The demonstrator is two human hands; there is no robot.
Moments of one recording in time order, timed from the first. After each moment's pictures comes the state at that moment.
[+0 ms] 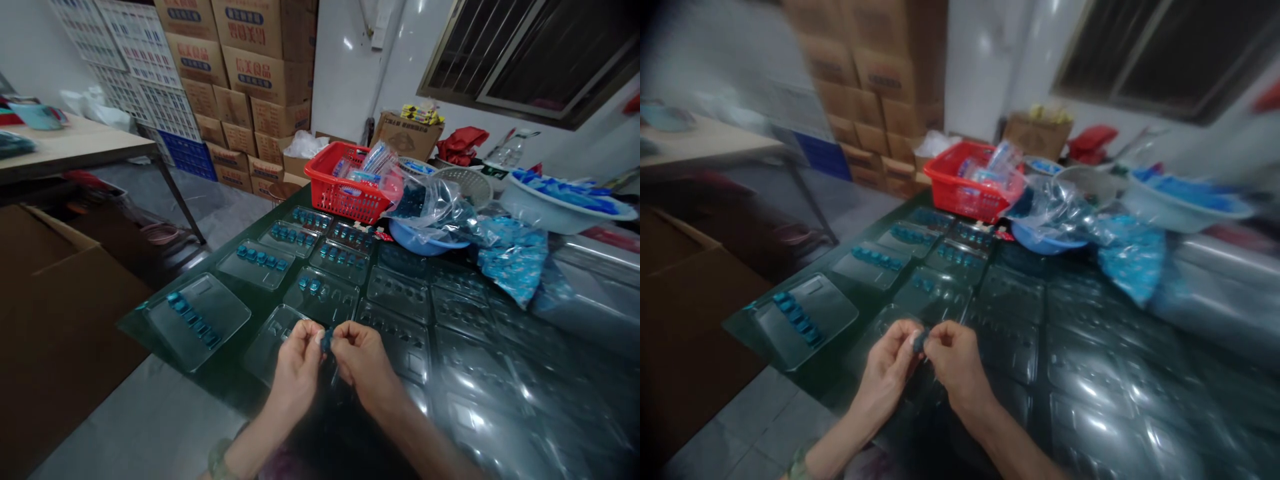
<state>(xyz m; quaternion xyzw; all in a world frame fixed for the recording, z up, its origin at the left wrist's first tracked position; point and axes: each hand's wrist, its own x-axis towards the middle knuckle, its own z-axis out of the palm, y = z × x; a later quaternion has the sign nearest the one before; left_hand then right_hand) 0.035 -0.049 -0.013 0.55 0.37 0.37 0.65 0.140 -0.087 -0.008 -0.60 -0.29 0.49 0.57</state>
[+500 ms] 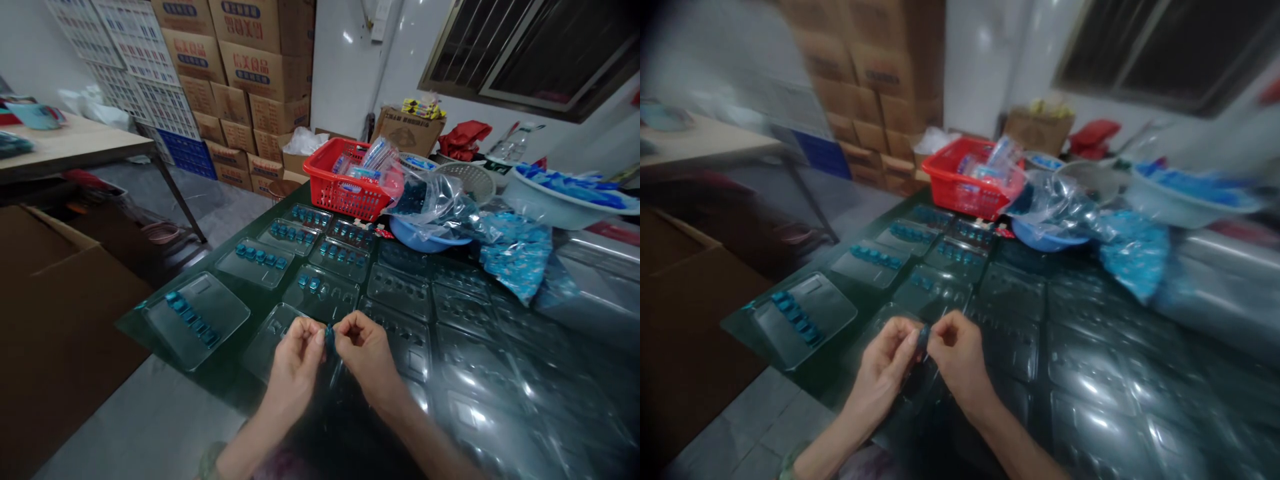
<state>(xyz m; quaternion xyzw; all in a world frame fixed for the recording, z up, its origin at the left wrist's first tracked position) 0.033 -0.050 -0.003 0.56 0.37 0.36 0.65 0.147 -0.085 -0.008 -0.60 -0.37 0.39 0.59</state>
